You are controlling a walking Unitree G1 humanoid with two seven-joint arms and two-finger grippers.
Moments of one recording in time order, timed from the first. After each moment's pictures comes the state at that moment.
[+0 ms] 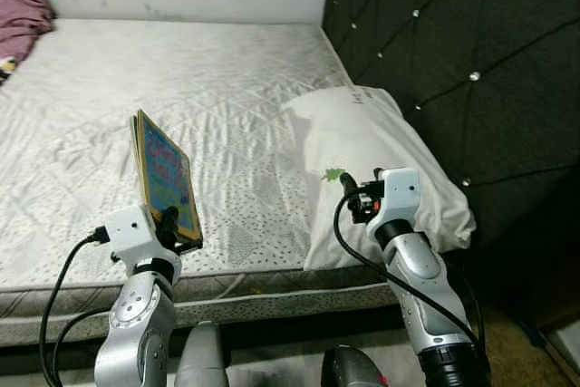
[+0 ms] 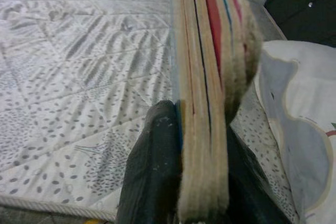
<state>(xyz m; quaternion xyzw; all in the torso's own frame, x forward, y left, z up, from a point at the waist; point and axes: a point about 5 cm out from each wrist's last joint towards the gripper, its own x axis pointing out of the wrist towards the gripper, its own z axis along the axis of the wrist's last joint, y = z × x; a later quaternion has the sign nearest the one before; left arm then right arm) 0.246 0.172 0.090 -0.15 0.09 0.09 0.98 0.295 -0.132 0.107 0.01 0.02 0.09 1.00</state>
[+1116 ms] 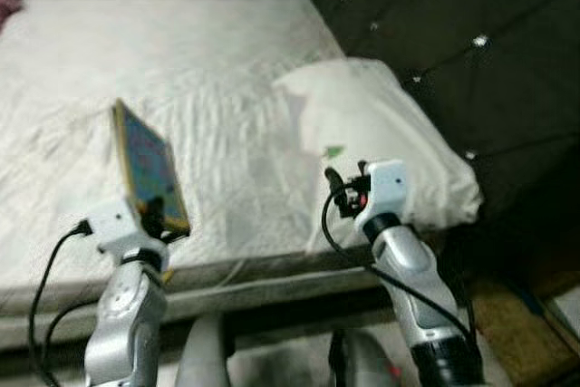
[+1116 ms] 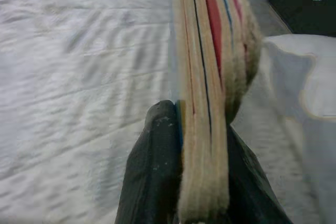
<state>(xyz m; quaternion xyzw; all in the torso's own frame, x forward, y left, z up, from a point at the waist) 0.257 0.182 0.100 -0.15 0.06 0.10 0.98 0.298 -0.118 0.116 0.01 0.01 0.13 0.99</state>
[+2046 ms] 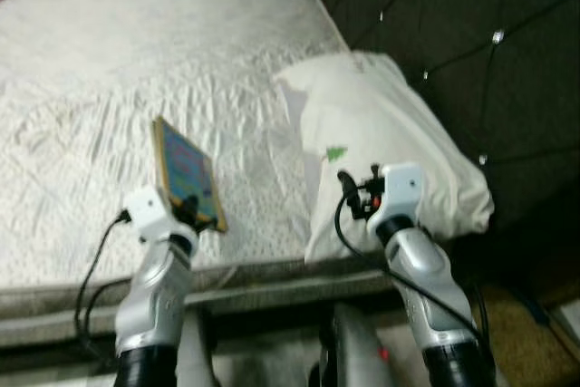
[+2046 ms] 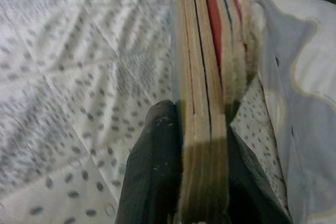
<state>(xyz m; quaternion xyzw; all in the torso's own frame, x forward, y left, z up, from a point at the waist) 0.291 0.158 0.078 -0.24 0.14 0.07 0.96 0.296 -0.130 0.115 0.01 0.02 0.12 0.99</state>
